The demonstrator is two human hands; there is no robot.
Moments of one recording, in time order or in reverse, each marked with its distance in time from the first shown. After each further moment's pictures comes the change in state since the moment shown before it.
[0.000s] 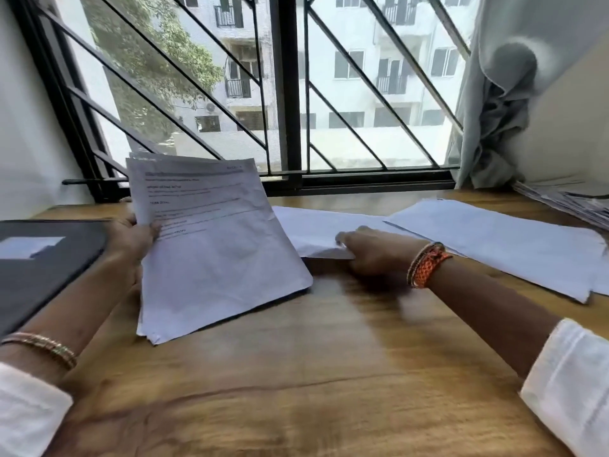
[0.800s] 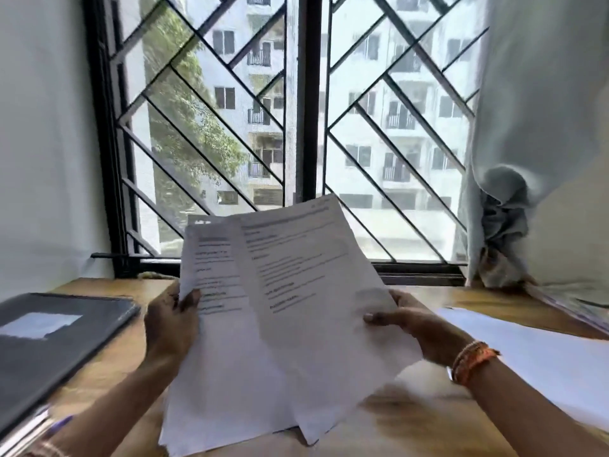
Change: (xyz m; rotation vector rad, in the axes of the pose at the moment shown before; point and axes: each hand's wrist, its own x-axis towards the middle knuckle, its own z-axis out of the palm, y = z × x) left_hand -0.028 0.008 0.025 -0.001 0.057 0.363; right_hand 0.008 0.045 -0.020 1.496 0.173 -0.069
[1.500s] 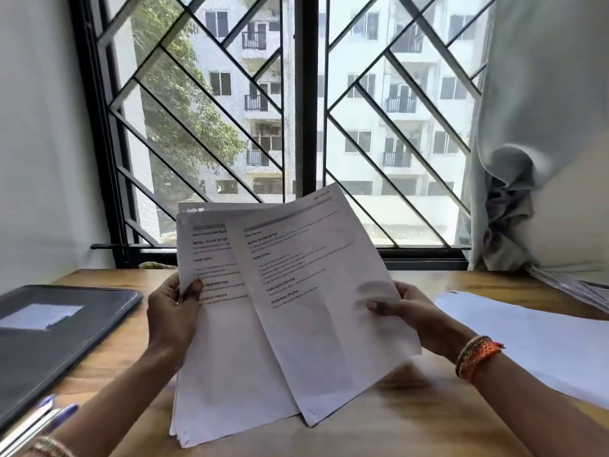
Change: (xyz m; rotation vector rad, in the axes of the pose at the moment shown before) left_hand -0.006 0.002 0.001 -0.262 -0.068 -0.066; right_hand 0.006 0.022 -0.001 0.070 0.054 -0.019
